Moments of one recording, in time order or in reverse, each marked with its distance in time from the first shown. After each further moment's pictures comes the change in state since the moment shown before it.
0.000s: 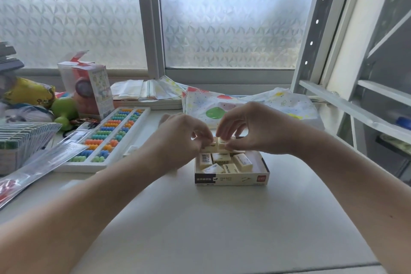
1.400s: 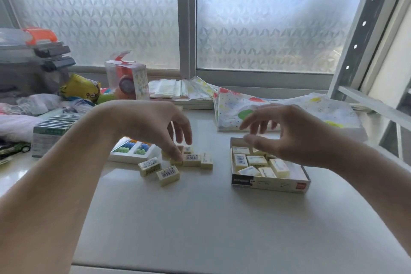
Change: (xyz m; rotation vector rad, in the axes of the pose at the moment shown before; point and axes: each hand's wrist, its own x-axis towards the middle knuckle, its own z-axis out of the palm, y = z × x) left_hand -0.003 -0.063 -0.103 0.126 -0.613 -0.179; right_hand 0.000 -0.026 0.013 -0.152 0.163 -0.082
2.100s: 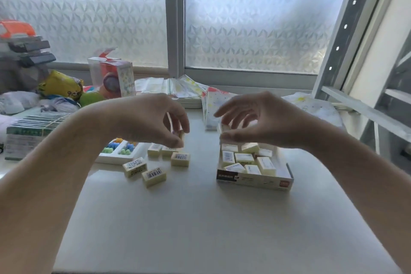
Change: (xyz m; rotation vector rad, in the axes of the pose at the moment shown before) left_hand -0.002 0.017 0.005 -0.040 0.193 0.079; right_hand 0.022 -0.001 -0.004 0.319 -0.090 0.024
